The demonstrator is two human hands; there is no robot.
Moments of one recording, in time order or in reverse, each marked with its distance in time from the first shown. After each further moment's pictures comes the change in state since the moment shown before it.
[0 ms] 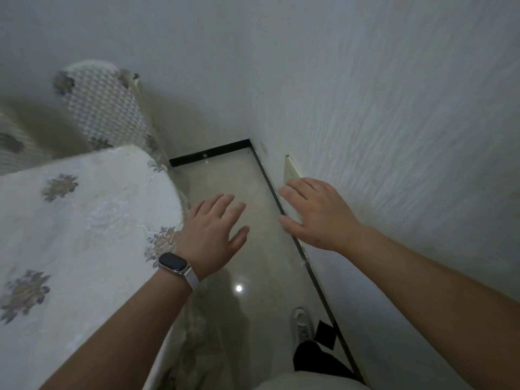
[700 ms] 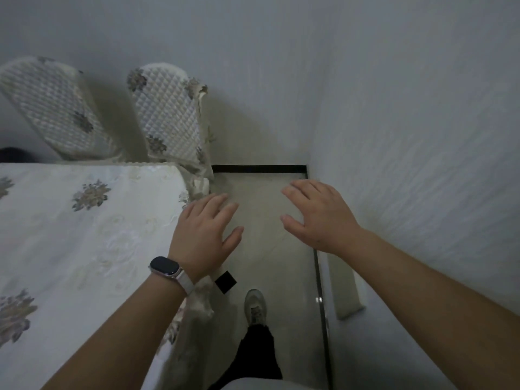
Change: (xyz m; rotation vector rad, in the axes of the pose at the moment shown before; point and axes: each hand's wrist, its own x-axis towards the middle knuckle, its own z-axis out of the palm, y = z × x) left_hand 0.187 -0.133 0.031 0.052 0.088 -0.383; right_hand 0.309 0.087 0.053 0.087 -0.050 -0.282
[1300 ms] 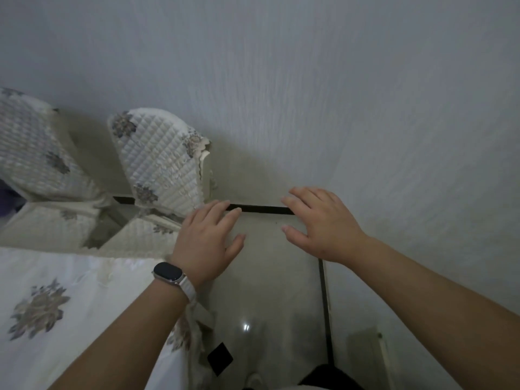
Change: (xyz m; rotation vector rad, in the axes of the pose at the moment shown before) left_hand 0.299 -0.155 0.071 -0.046 0.050 -0.035; right_hand 0.328 0.103 0.024 -0.039 0.005 -0.101
